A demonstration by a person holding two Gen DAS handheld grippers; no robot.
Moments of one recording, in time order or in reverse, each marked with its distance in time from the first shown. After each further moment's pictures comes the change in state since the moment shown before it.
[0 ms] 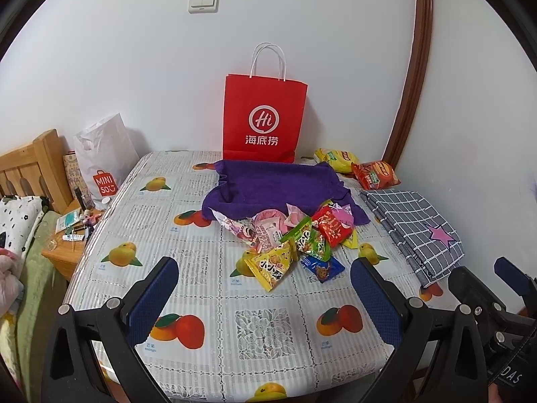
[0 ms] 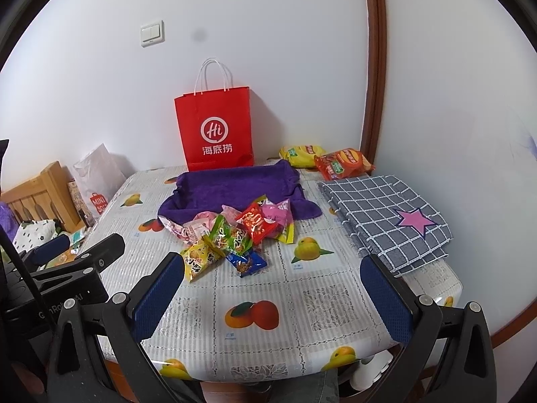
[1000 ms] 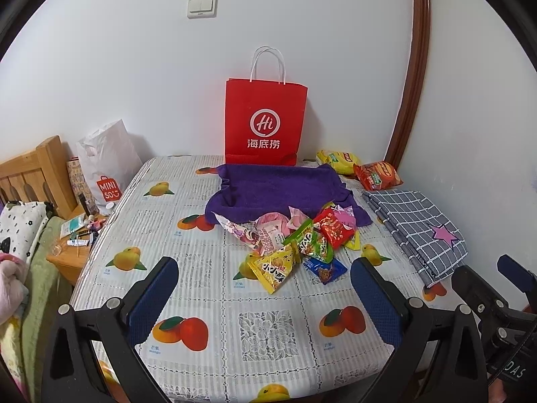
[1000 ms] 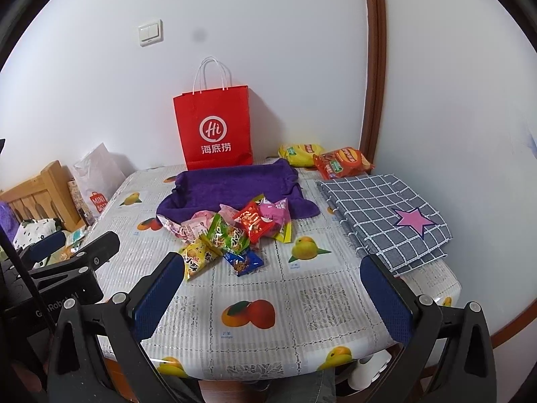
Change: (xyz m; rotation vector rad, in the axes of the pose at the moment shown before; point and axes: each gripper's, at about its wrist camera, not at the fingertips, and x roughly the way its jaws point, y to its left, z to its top) left arm -0.002 -0.006 0.006 0.019 -0.009 0.023; right arm 0.000 -0.005 0.001 -0.001 0.006 0.004
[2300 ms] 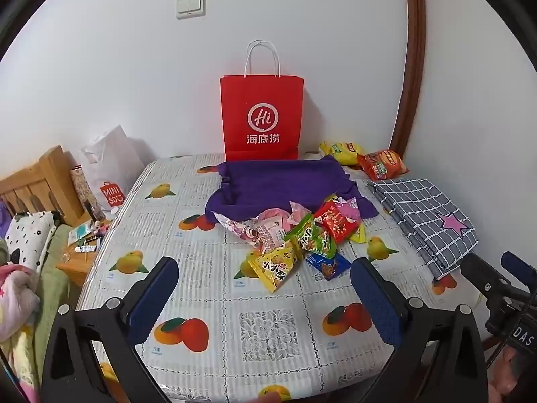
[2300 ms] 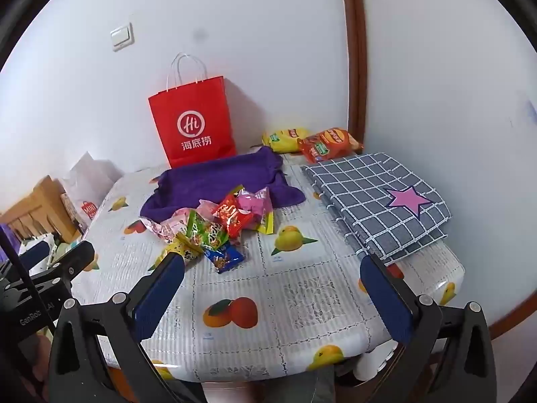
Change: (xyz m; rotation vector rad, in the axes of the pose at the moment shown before) left arm 0.007 -0.019 -0.001 0.065 0.022 0.054; right arm 0.024 -0.040 -0.003 0.091 0.055 0.002
